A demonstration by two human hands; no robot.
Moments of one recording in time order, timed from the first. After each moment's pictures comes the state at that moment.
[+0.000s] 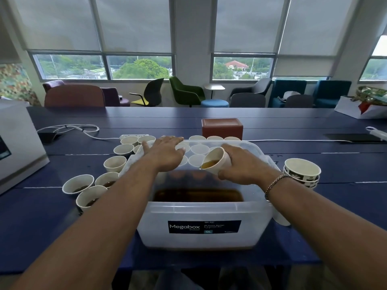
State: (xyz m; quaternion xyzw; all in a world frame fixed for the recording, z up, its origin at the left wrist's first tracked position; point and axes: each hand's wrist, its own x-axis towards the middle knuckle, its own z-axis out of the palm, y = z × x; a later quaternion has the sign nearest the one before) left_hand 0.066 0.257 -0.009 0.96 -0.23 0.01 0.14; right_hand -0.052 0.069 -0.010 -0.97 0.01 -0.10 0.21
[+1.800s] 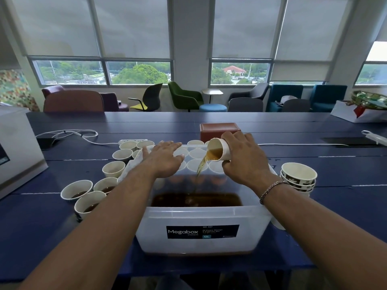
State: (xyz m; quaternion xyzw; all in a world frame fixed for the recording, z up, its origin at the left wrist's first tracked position) left_hand 0.070 0.258 -0.015 0.96 -0.24 0.01 0.13; right_hand -0.051 0.072 -0.005 -0.96 0.09 -0.26 0.03
